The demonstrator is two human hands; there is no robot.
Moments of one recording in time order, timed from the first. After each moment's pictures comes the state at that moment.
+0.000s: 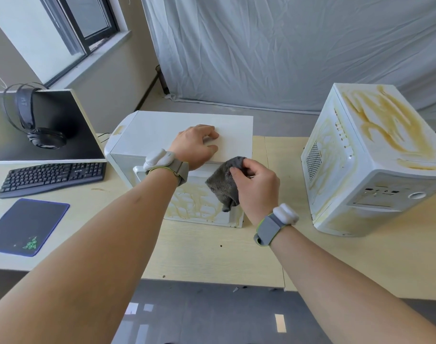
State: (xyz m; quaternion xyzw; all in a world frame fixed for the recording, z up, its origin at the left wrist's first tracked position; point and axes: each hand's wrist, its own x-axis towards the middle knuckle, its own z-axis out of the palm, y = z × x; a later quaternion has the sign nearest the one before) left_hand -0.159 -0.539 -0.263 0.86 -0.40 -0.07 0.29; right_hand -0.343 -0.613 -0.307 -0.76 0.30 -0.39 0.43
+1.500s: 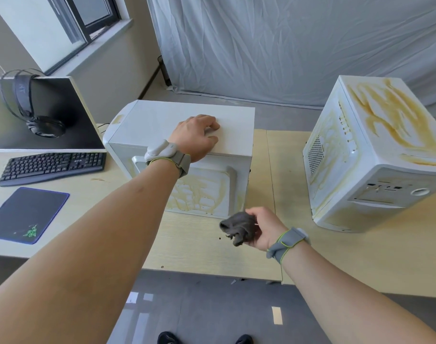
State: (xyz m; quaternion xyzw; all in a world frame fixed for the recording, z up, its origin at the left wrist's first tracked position) left_hand -0.166 -0.538 -0.262 0.88 -0.40 -0.04 0.26; right_hand -0.379 -0.630 -0.416 -0.36 0.53 0.04 0.77
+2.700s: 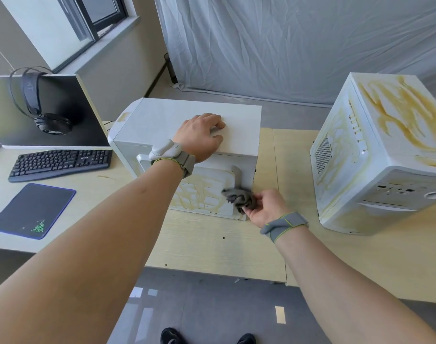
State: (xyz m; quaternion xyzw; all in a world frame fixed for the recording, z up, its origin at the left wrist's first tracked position) left_hand -0.166 -0.538 -0.265 0.88 -0.42 -0.02 0.23; right_hand -0.337 -0.643 -0.381 -0.21 0.47 -0.09 0.85
